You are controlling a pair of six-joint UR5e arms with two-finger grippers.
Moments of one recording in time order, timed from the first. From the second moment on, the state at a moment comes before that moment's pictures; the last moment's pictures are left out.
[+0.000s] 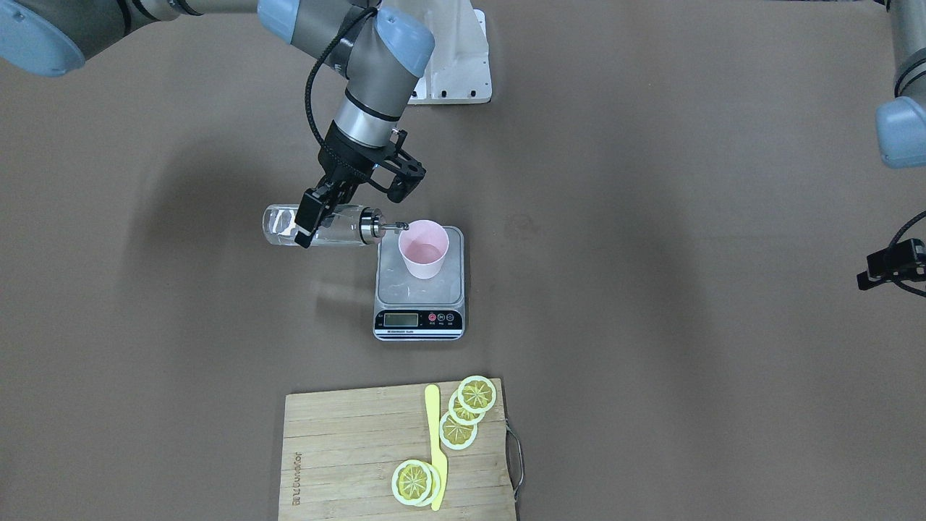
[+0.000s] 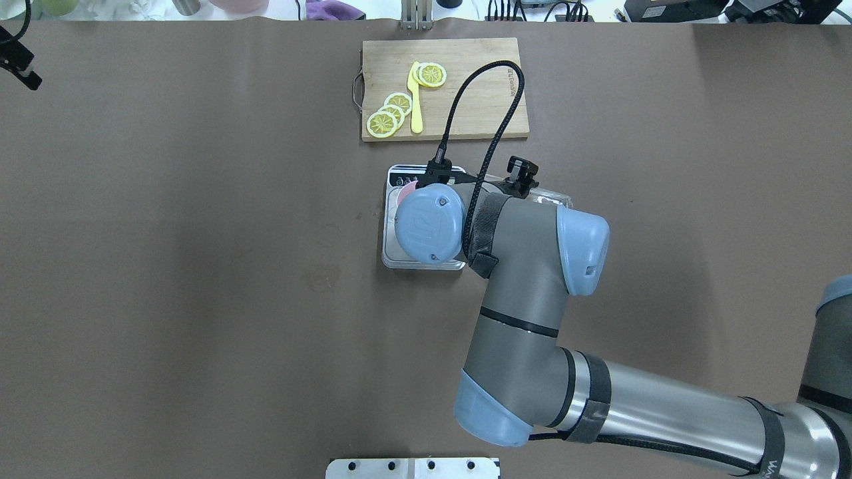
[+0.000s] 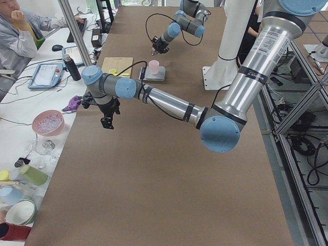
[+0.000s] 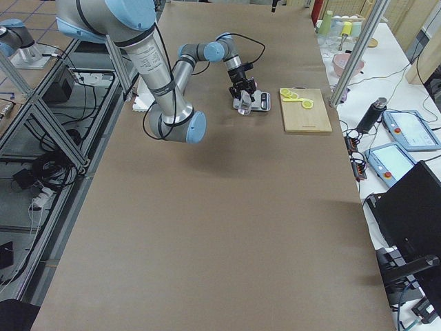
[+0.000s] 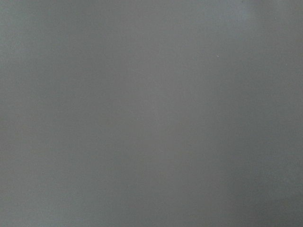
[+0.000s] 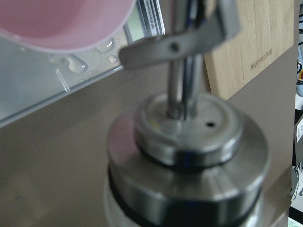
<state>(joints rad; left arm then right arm) -1.35 -2.02 -1.50 -1.37 -2.38 -0.09 0.43 -0.79 1.73 -2.15 1.24 0.14</state>
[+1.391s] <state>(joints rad) -1.35 -1.98 -1.54 -1.38 -2.38 -0.10 0.43 -0.69 1.63 -2.33 1.13 -0.09</state>
